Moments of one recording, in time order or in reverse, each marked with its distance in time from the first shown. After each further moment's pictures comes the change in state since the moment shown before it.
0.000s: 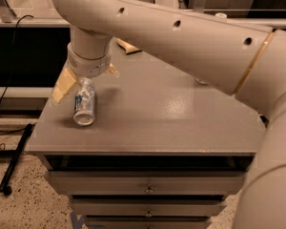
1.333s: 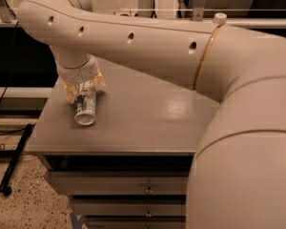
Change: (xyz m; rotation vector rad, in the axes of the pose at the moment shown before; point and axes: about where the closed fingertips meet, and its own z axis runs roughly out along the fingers) arm -0.016 -0.004 0.035 0.217 0.046 0.254
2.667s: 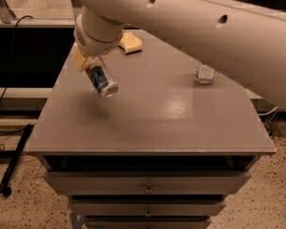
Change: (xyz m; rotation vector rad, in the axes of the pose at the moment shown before) arm -0.025 -0.033 -0.091 -0.185 -0.351 -0.199
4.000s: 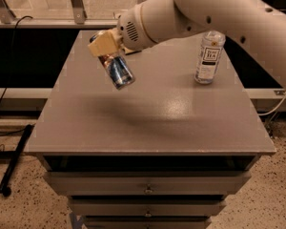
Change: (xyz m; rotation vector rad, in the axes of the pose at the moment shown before) arm 0.001 -0.026 -0.068 -0.333 -0.382 -0.101
